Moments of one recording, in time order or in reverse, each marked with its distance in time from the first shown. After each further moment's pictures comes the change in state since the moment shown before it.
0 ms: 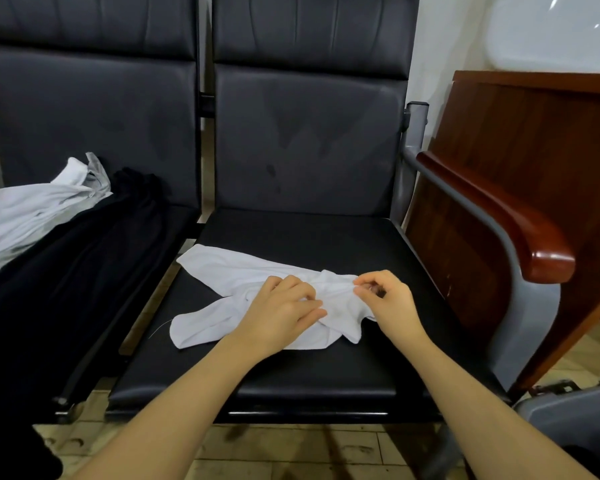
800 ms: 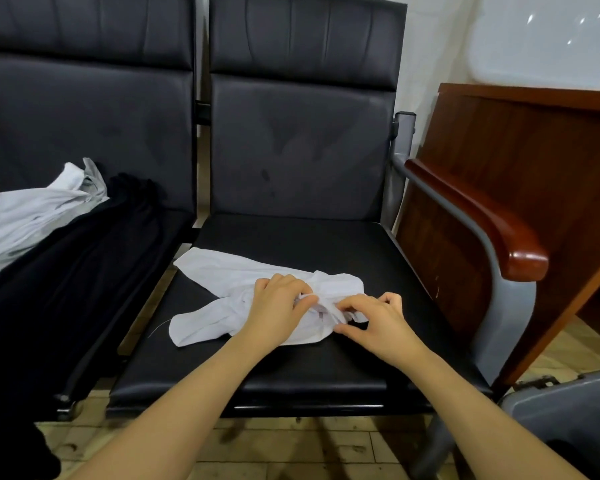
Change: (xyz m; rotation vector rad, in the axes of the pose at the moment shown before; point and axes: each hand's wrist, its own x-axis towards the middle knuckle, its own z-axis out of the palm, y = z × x) left_hand 0.012 0.016 -0.010 -0.139 -0.122 -0.405; right_hand -0.032 -0.012 -0.019 -0.564 -0.337 -0.281
